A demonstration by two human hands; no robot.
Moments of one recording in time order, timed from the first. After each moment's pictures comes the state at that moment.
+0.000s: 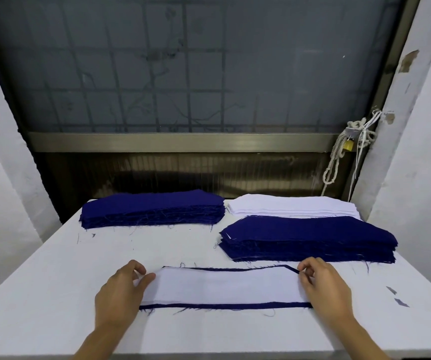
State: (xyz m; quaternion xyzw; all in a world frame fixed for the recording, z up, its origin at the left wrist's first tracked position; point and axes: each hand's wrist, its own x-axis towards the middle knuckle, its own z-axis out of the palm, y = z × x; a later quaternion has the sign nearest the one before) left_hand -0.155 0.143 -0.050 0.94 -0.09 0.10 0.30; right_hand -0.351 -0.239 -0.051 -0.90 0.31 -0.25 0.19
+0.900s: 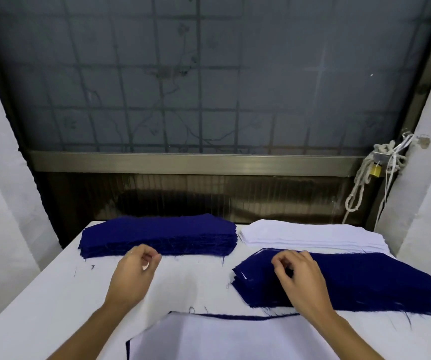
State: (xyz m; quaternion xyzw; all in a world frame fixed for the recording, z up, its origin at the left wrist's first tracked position) left_hand -0.055 0.107 0.007 0.89 -0.18 0.10 0.41; right_hand -0.239 -0.214 0.012 -0.91 0.16 -0.30 0.23
